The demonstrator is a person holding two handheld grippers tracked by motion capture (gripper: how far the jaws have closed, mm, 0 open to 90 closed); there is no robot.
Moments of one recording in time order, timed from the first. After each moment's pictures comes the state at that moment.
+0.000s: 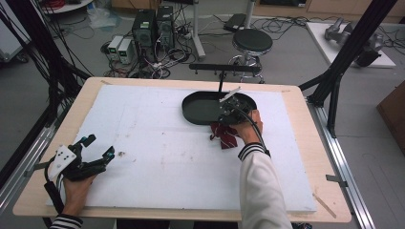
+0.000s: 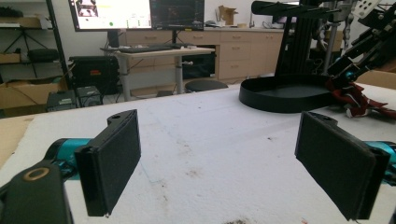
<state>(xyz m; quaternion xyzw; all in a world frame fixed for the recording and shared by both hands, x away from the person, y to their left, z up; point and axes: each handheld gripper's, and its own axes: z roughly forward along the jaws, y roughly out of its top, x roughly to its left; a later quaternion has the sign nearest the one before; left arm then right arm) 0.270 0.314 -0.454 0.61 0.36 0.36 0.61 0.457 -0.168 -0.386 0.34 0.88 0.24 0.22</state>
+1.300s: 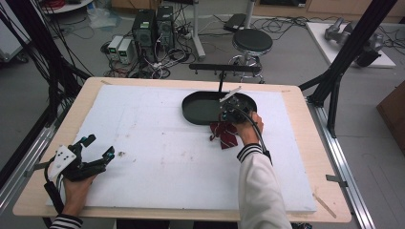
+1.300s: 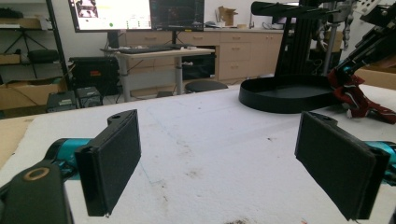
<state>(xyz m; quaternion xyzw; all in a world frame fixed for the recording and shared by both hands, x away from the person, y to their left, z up) 0.270 0.314 -0.454 0.61 0.36 0.36 0.61 0.454 -0.168 -0.382 0.34 0.88 0.25 0.22</state>
